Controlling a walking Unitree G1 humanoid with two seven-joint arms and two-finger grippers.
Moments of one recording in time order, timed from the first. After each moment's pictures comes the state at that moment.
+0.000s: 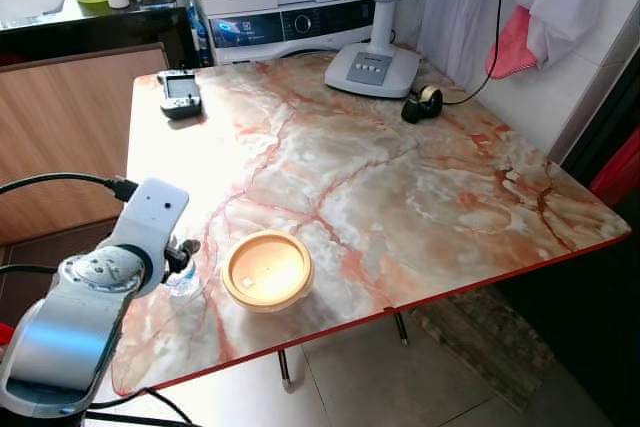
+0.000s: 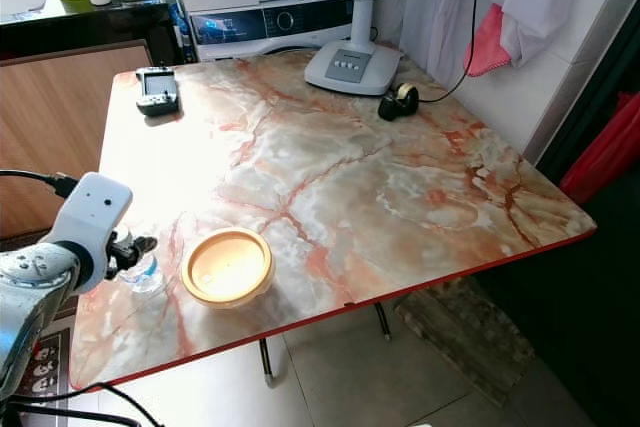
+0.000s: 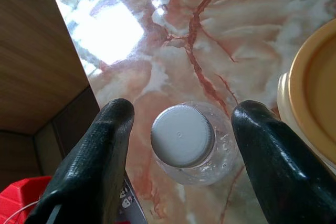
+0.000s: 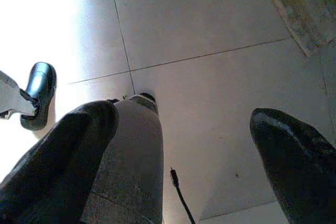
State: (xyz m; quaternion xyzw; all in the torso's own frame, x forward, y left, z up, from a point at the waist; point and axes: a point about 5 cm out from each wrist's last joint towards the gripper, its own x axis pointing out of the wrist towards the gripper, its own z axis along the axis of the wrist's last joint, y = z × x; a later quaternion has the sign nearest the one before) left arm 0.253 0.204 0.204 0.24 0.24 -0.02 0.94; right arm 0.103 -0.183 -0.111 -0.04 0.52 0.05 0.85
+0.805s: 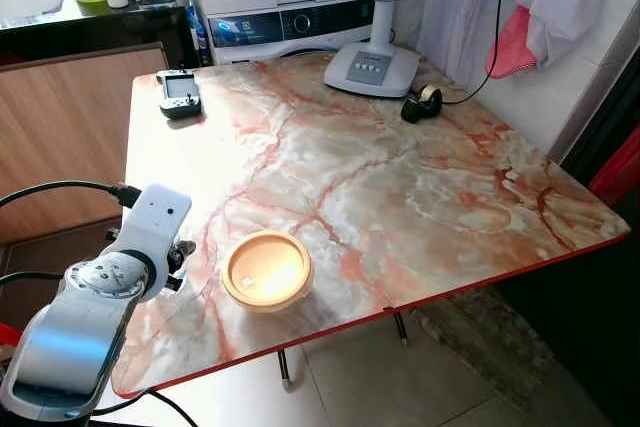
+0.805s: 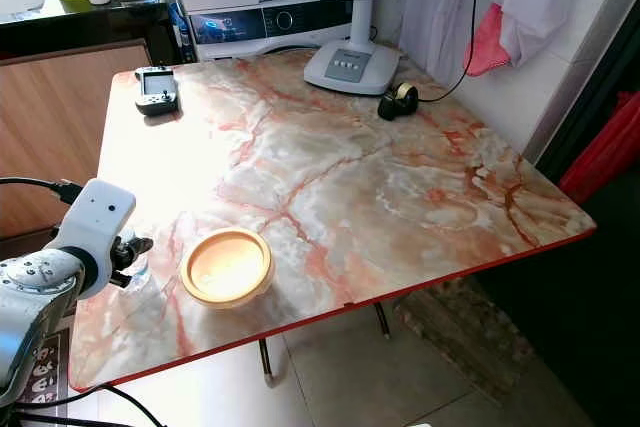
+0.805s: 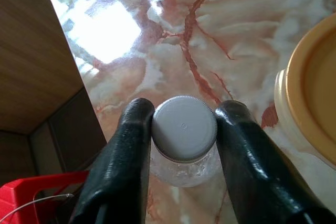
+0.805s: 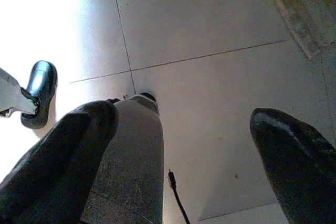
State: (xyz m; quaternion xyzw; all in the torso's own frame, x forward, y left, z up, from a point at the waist) left arm 0.254 0.203 0.197 0.23 0.24 -0.02 0.94; right arm 0.104 -0.183 -0.111 -0.04 0.52 0.05 0.85
